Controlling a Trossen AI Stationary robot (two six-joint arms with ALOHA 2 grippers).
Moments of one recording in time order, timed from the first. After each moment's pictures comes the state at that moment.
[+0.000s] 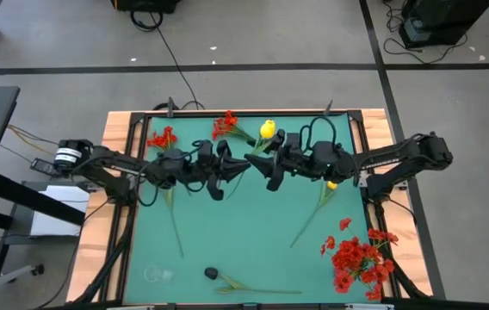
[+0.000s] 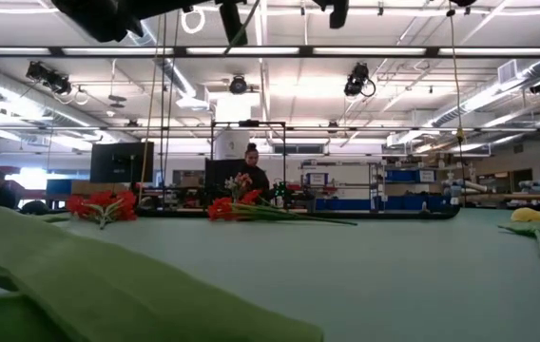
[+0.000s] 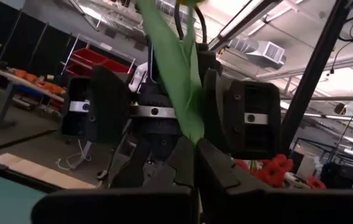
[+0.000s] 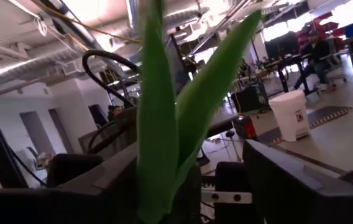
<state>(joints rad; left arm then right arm) -0.03 1.44 0.78 1.04 -0.05 -0.42 0.05 1.40 0.93 0.71 0.29 0.31</state>
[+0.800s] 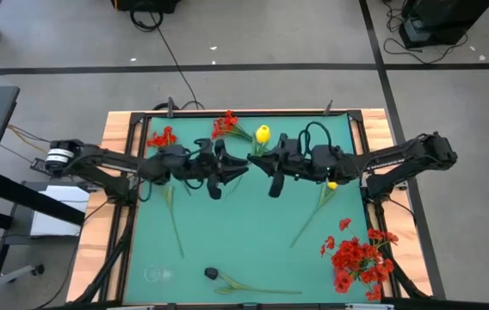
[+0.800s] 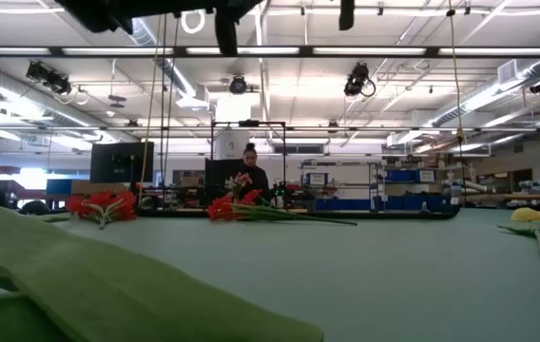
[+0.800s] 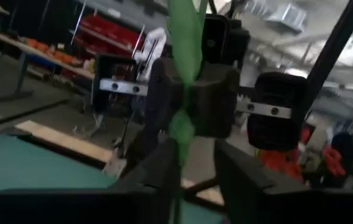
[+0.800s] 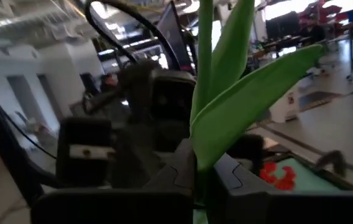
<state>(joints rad) -0.01 1.34 0.78 0.77 -0.01 -0.42 0.08 1.35 0.93 0.52 0.31 0.25</state>
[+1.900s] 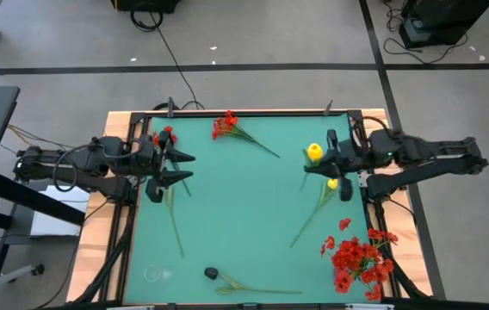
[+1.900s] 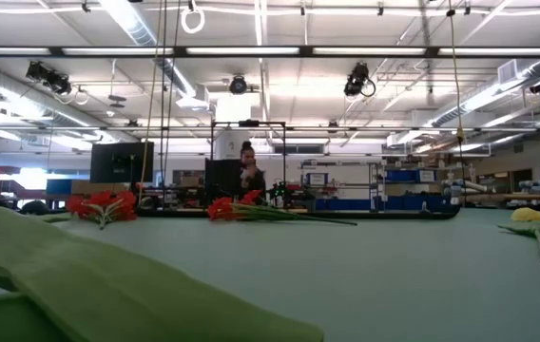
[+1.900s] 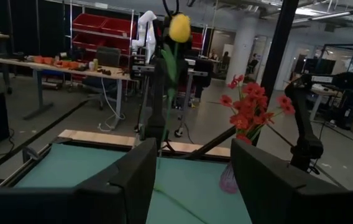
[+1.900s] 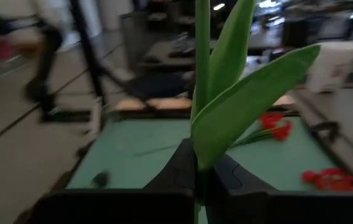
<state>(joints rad) -0.10 0.71 0.78 0.02 -0.07 -0.15 0.09 0.78 0.93 -0.33 -0.02 0.07</state>
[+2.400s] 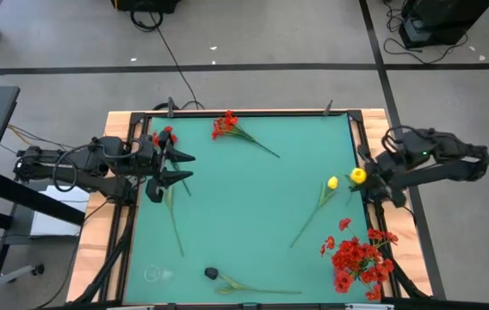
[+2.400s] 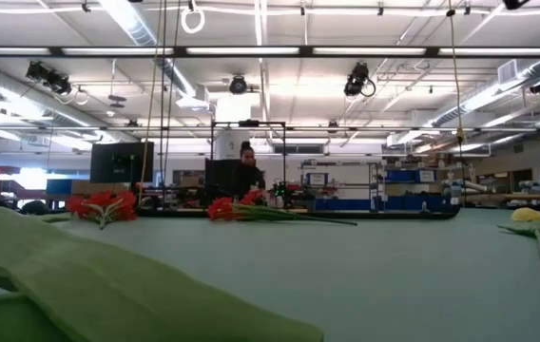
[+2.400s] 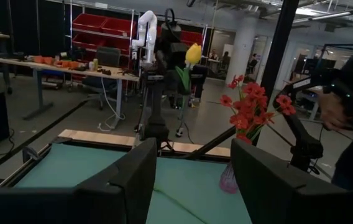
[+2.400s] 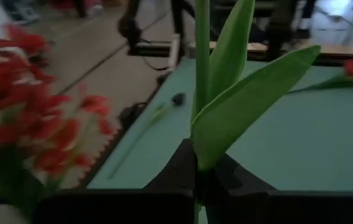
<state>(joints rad) -0.10 0.71 0.78 0.02 -0.07 -0.15 0.09 0.44 0.93 -0.85 -0.33 0.04</state>
